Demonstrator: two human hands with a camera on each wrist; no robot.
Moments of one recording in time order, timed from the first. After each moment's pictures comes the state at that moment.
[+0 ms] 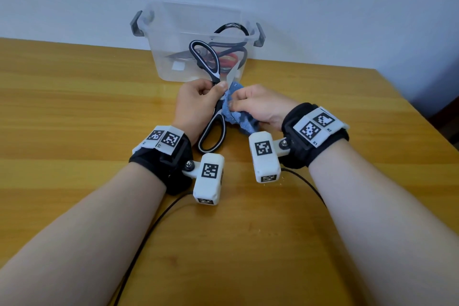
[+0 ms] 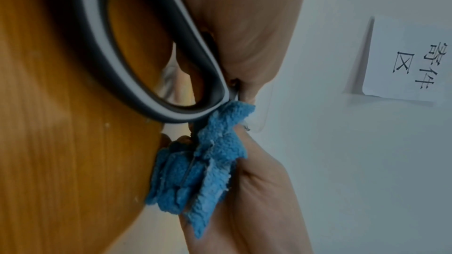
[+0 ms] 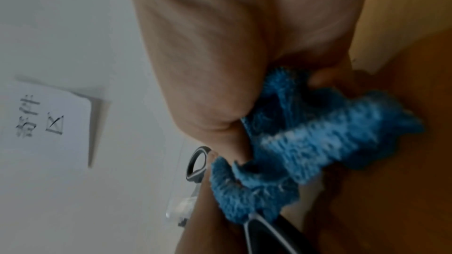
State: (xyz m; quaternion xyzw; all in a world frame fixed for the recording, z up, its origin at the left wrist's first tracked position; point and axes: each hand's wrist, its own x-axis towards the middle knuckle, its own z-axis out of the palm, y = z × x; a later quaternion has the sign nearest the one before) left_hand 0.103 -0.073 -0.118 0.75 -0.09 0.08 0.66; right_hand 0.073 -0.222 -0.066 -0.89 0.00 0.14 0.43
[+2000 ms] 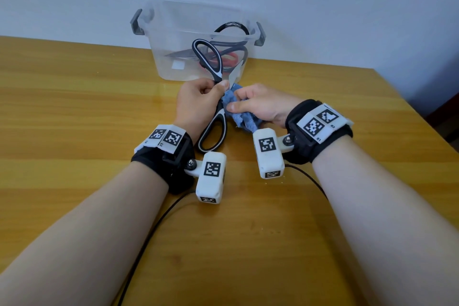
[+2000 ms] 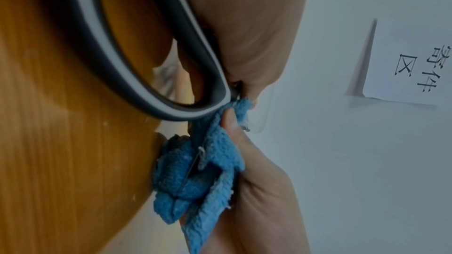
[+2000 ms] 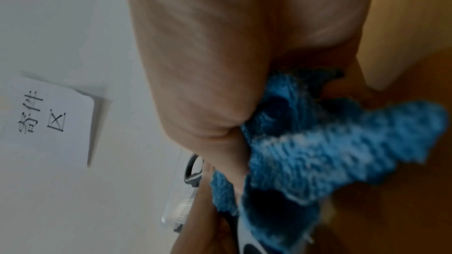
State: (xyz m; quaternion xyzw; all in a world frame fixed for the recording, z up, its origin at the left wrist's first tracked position) left_hand 0.106 -0.073 -0.120 0.75 -0.09 0.08 0.65; right_hand 0.077 -0.225 -0.067 -0.89 -0.02 0.16 0.43
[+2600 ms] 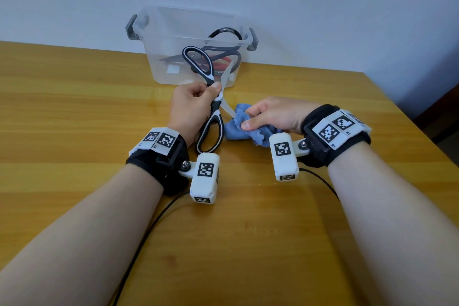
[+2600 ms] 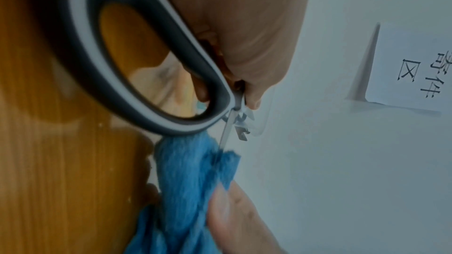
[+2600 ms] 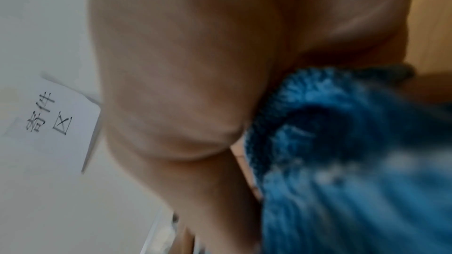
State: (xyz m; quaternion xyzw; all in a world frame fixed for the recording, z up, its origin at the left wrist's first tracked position) left_hand 0.101 -0.071 -0.117 0.73 -0.07 0.07 0.68; right_hand 0.058 -0.264 -0.056 -0.90 -0.04 0.26 0.33
